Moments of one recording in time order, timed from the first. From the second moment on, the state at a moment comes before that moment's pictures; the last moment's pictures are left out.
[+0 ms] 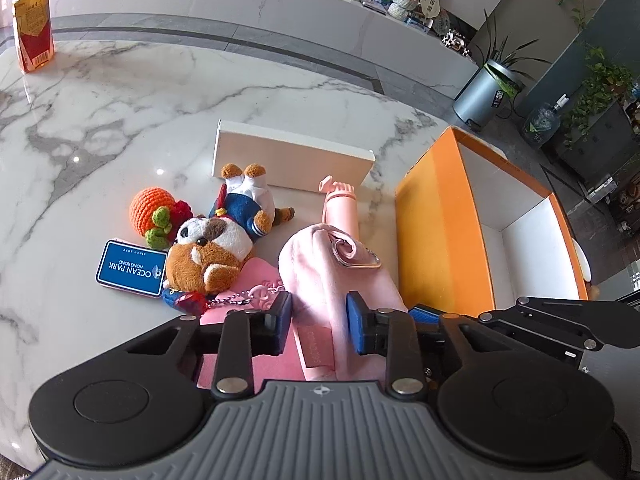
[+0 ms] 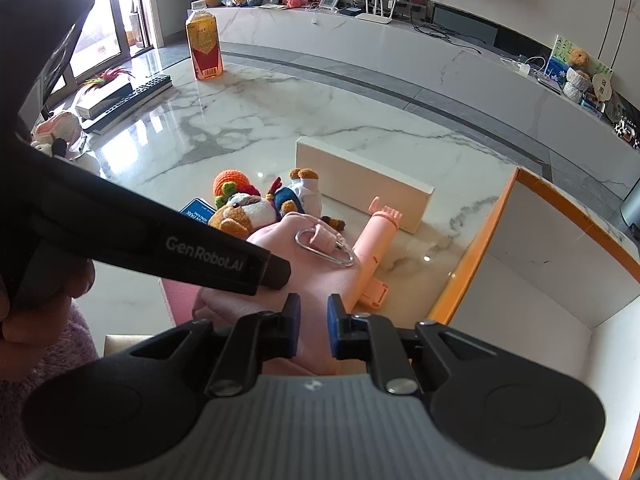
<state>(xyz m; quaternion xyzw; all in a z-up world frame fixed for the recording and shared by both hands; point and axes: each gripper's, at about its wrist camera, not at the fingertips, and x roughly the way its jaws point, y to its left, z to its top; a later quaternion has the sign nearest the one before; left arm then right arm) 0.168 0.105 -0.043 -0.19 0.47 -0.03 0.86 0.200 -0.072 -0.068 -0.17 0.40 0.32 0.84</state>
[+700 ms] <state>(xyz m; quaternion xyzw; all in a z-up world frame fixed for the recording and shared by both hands) 0.125 0.130 -0.008 0.03 0.42 0.03 0.91 0.220 -0.047 -0.094 0.01 0.52 0.26 0.81</state>
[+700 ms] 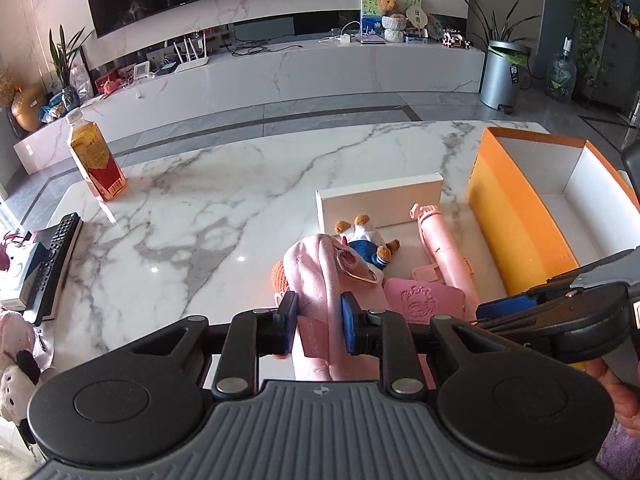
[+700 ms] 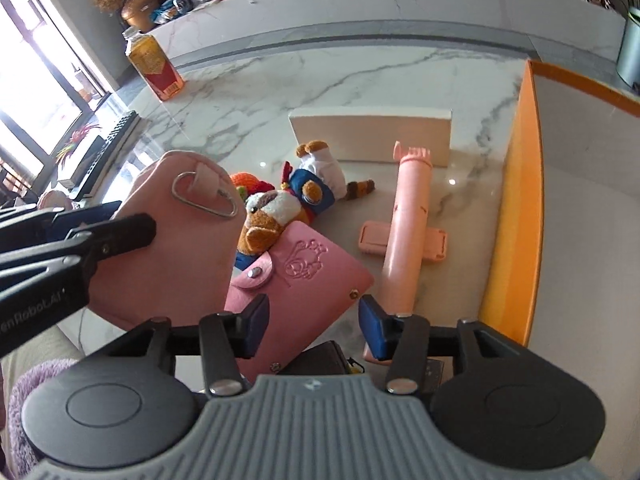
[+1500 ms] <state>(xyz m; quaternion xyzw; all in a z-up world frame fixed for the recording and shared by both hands) 0.127 0.130 -0.035 0.11 0.43 0.02 0.90 0.243 -0.039 -0.130 0.06 0.61 0.19 0.77</state>
